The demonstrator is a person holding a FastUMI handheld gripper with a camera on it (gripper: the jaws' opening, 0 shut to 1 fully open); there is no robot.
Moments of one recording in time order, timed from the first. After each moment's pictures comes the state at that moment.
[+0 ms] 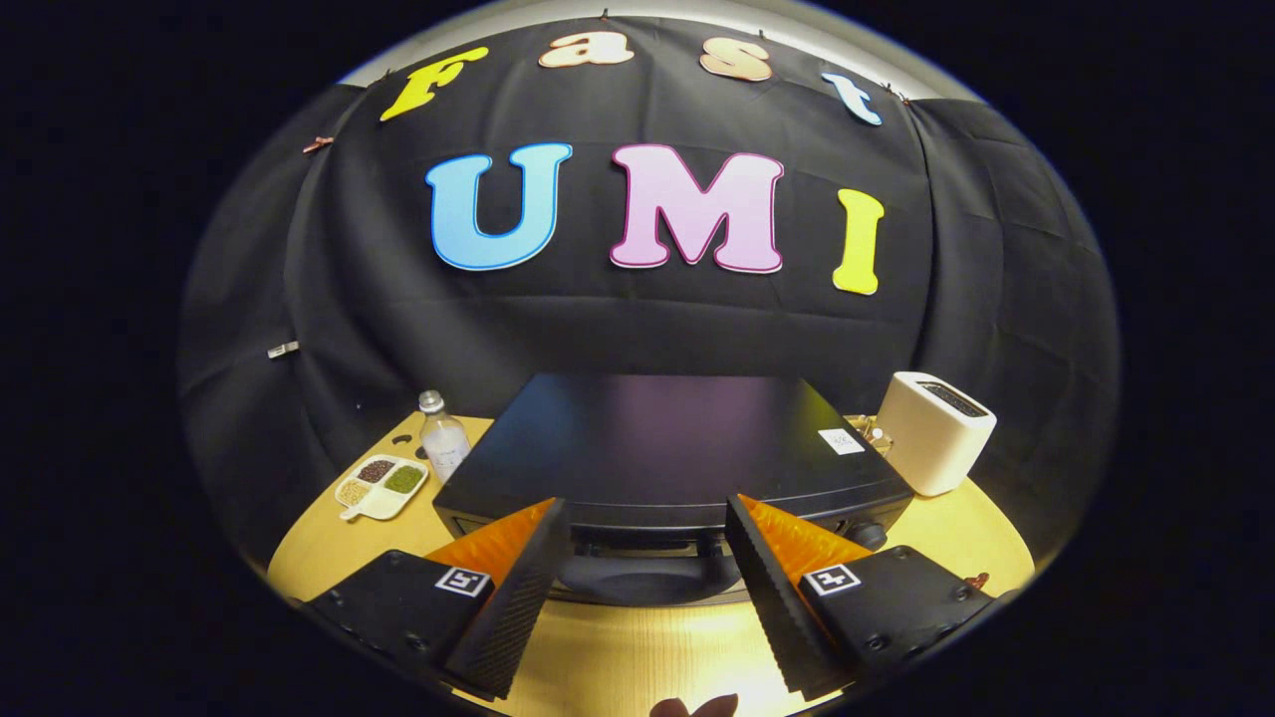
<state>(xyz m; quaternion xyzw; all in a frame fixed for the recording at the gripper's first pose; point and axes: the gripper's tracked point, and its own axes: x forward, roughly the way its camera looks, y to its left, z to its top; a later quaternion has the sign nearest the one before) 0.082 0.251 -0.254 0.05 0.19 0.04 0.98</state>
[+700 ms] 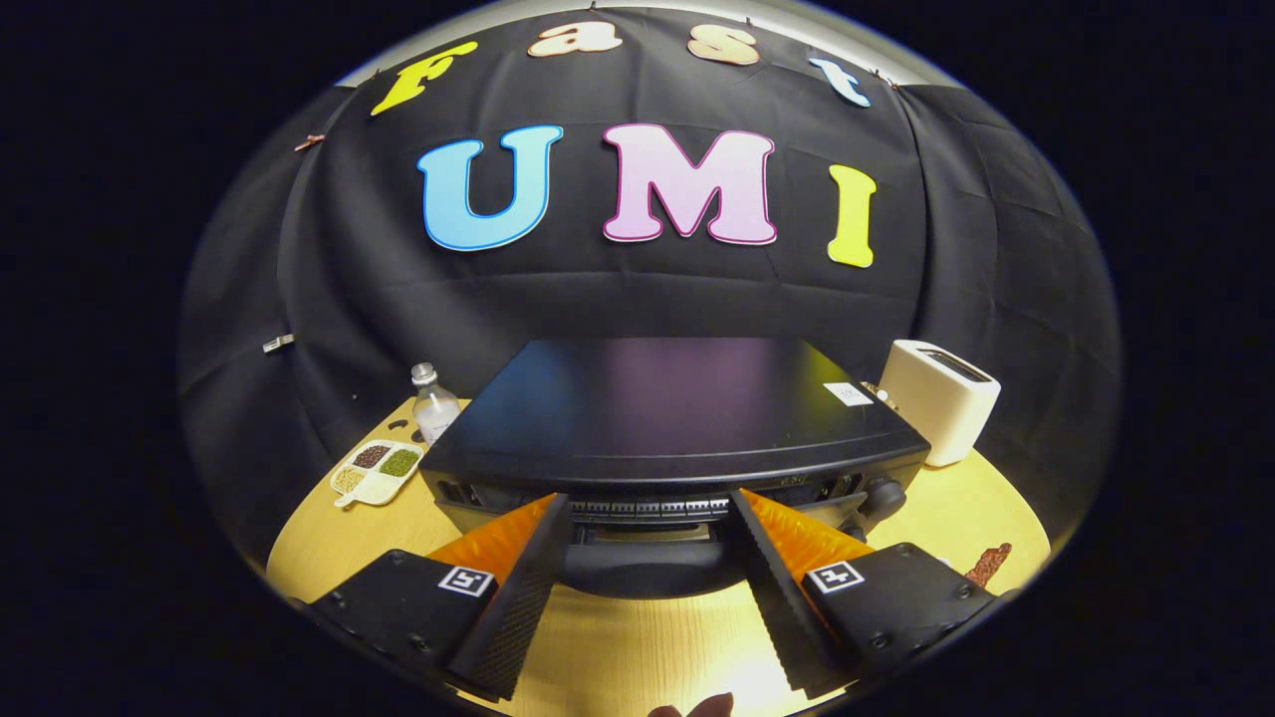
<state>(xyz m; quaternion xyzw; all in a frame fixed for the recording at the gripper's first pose) 0.056 0.258 -0.272 0.06 0.20 0.04 0.98</state>
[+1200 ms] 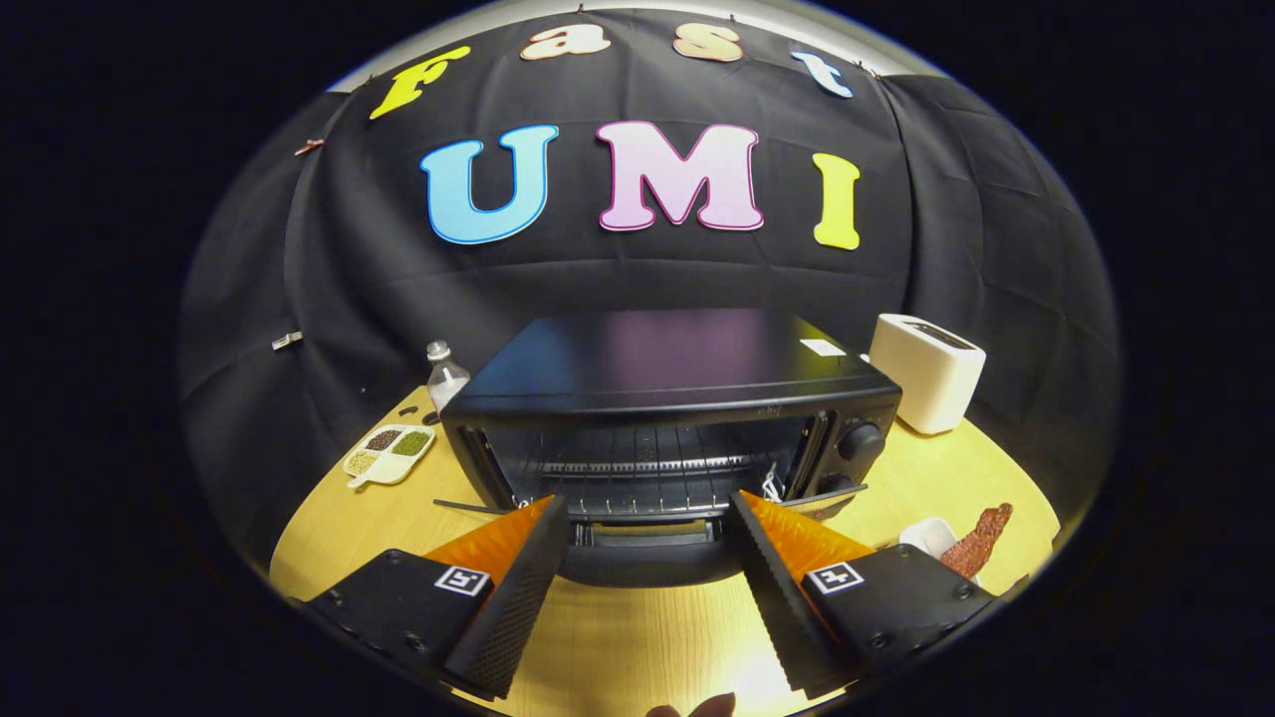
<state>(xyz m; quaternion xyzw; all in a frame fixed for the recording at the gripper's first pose) 0.005 0.257 -0.288 0.08 0.23 0.04 0.97</state>
